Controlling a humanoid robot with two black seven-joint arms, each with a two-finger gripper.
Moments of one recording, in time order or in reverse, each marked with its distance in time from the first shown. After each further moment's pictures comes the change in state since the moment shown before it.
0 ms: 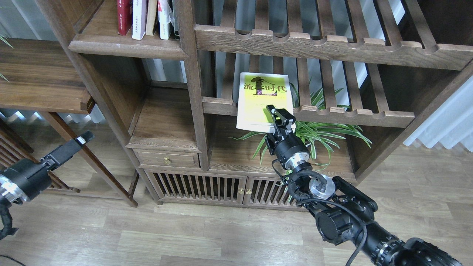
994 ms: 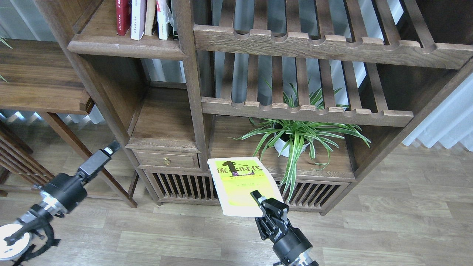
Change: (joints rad) left arm 0.077 -0.292 0.023 0.036 -0.062 0.000 -0.012; right arm -0.586 -0.105 -0.109 0.371 -0.208 0.186 -0.132
